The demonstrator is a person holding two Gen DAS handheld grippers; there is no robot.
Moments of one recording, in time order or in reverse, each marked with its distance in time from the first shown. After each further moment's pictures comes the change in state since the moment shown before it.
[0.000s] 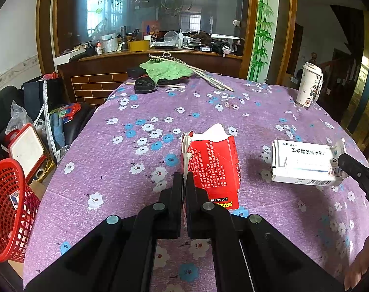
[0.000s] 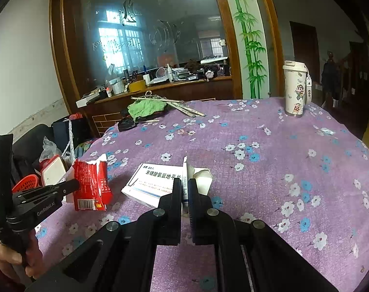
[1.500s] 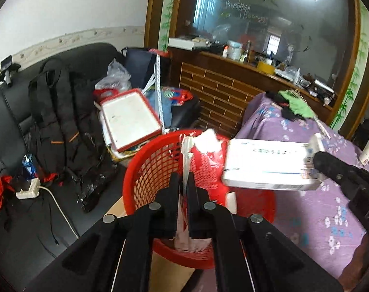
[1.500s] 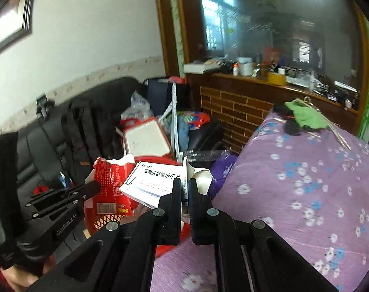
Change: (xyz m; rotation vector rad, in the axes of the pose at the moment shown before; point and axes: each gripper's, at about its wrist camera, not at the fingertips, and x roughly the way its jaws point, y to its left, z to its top) left arm -0.133 0.309 -0.059 -0.355 -0.024 0.301; right arm 0.051 0.387 -0.016 -0.356 0.144 0.379
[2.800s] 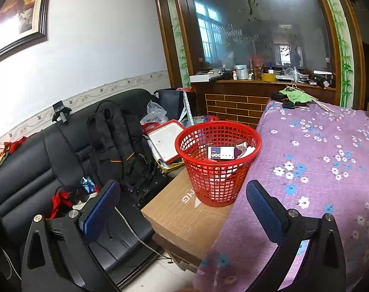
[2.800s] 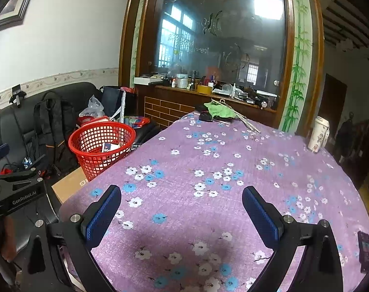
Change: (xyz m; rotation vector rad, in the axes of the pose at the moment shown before) left arm -0.171 -0.043 -0.145 0.180 -0.266 0.272; right arm -0.227 0.001 -0.160 -0.006 -0.136 -0.382
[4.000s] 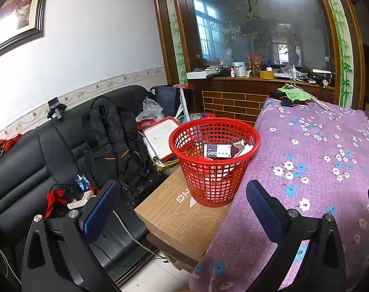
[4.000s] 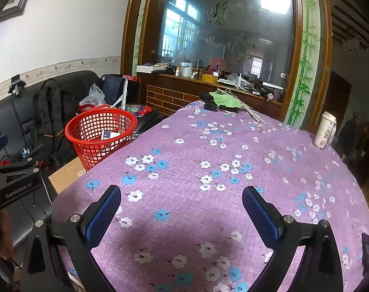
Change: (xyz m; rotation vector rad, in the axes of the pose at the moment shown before) left arm 0.014 -0.006 -0.003 -0.010 0.018 -0.025; right arm 0.028 0.008 -0.006 -0.014 0.064 0.009
